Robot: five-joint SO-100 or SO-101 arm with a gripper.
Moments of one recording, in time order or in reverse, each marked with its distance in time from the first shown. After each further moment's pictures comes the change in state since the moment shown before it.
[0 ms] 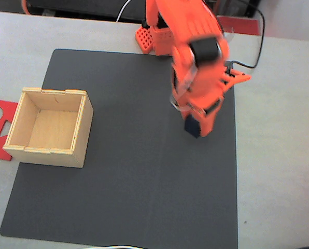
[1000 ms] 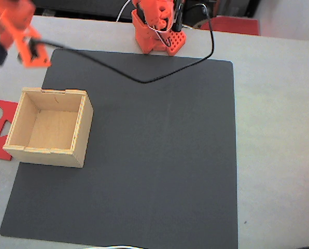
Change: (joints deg) arm 69.4 -22.7 -44.8 5.0 7.4
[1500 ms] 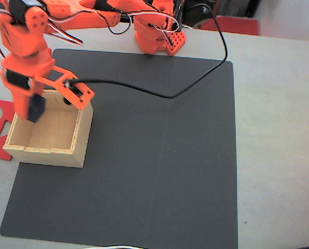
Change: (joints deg) arm -16.6 -16.9 -23.1 17.1 -4.7
